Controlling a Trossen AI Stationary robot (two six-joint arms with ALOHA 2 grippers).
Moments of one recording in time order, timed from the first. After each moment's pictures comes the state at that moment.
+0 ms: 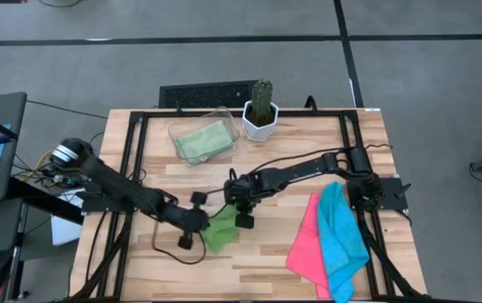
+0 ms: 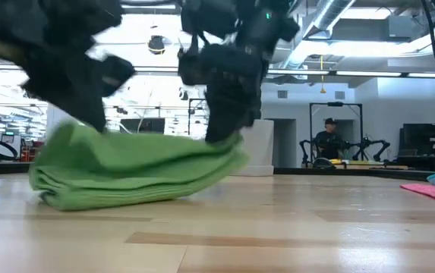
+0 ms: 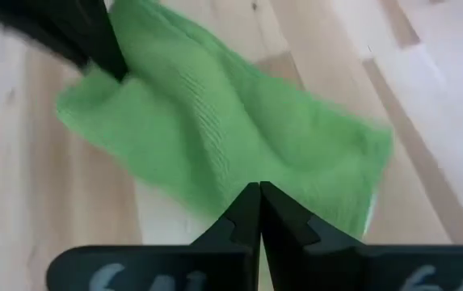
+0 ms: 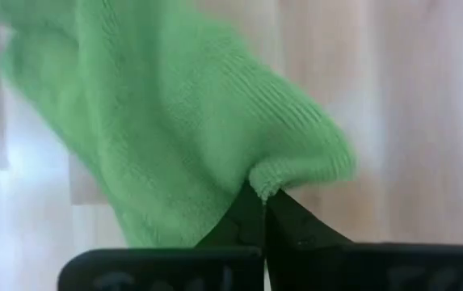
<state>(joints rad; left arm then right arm) -0.44 1.44 0.73 -0.20 -0.21 -0.08 0.11 2.09 1.53 -0.61 -0.09 0.18</state>
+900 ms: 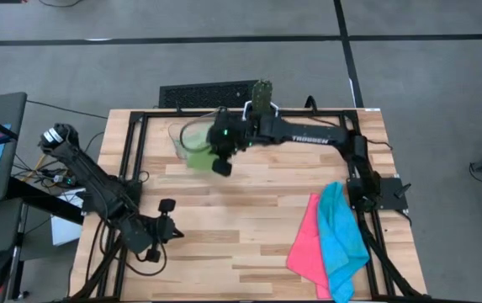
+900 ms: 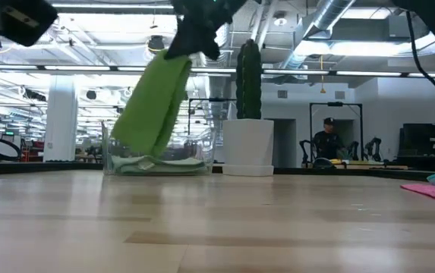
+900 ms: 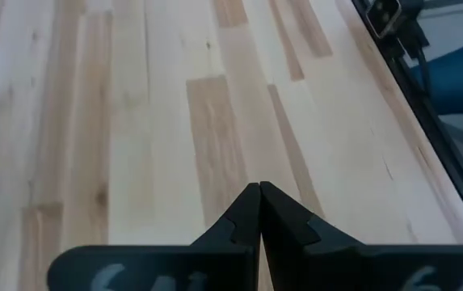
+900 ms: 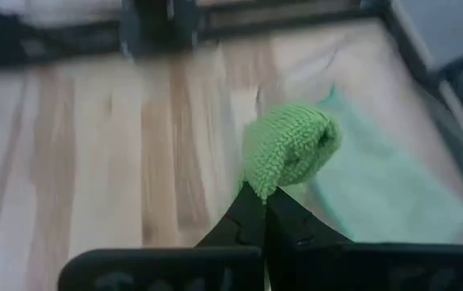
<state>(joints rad) -0.81 1.12 0.73 -0.48 -0.45 -0.47 -0.14 2.08 2.05 -0.74 -0.06 -0.03</state>
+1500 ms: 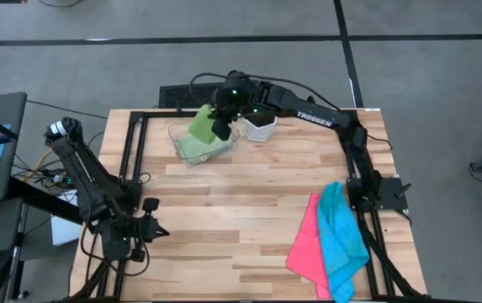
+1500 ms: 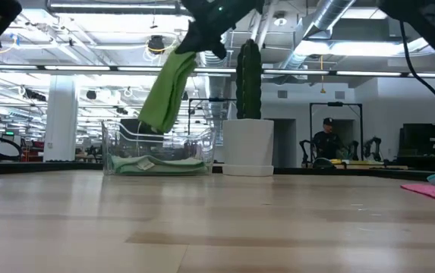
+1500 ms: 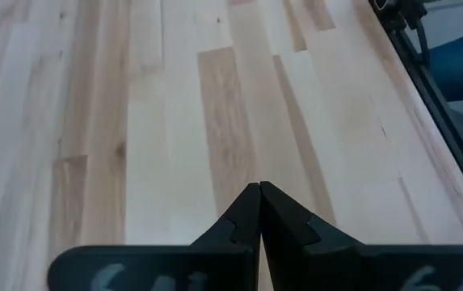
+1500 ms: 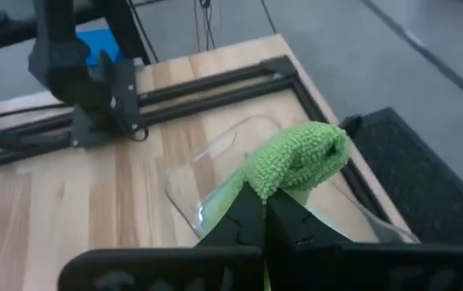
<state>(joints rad) -1.02 1.04 0.73 -0.71 -0.60 -0.69 -0.32 2.10 2.20 -0.71 -0.14 -0.03</state>
